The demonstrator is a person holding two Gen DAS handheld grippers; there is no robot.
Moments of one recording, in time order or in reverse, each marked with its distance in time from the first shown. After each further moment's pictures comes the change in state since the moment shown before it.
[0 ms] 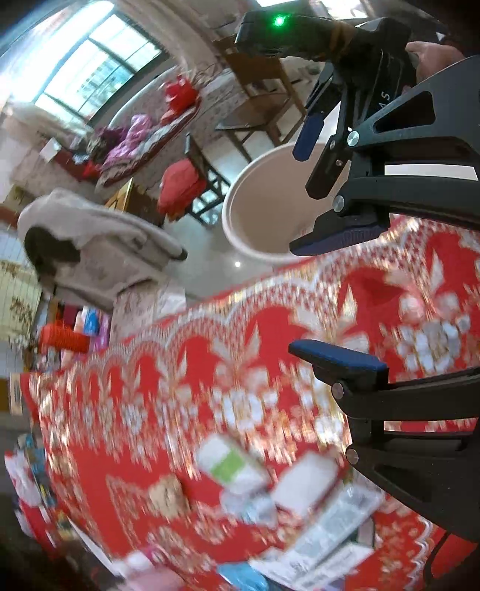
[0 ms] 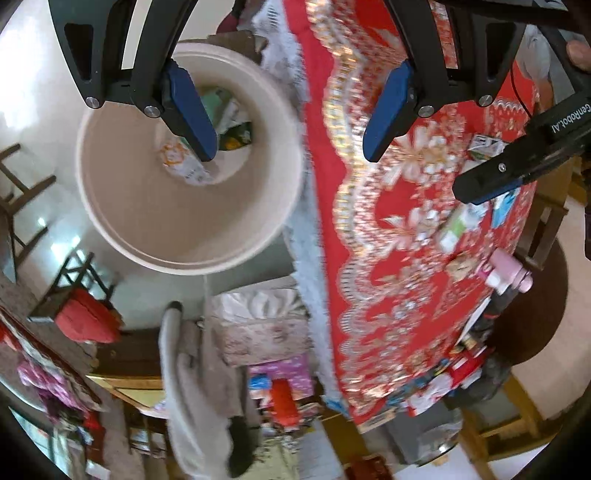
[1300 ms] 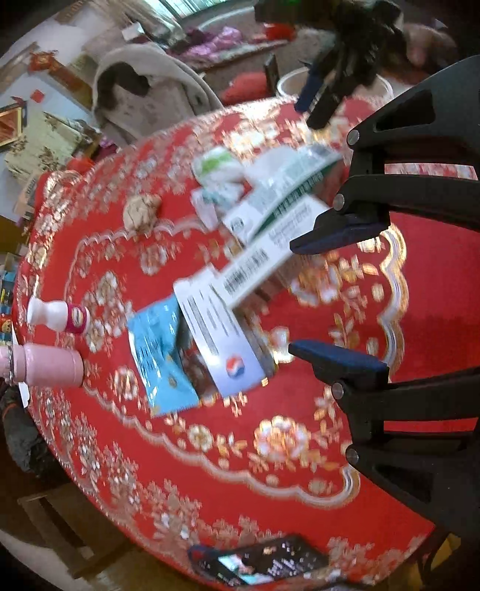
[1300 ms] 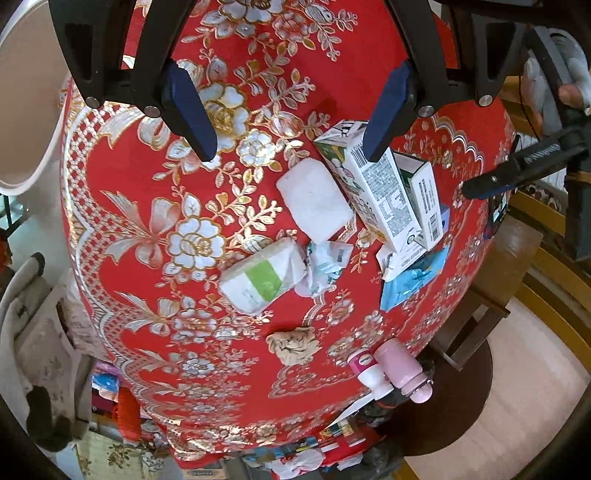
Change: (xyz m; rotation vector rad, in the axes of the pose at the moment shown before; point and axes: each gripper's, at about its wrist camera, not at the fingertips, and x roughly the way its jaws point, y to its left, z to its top) left arm -0.084 0.236 -0.061 -0.393 0.000 0.257; right arm 0.094 0.201 0.006 -0.318 0.162 0.221
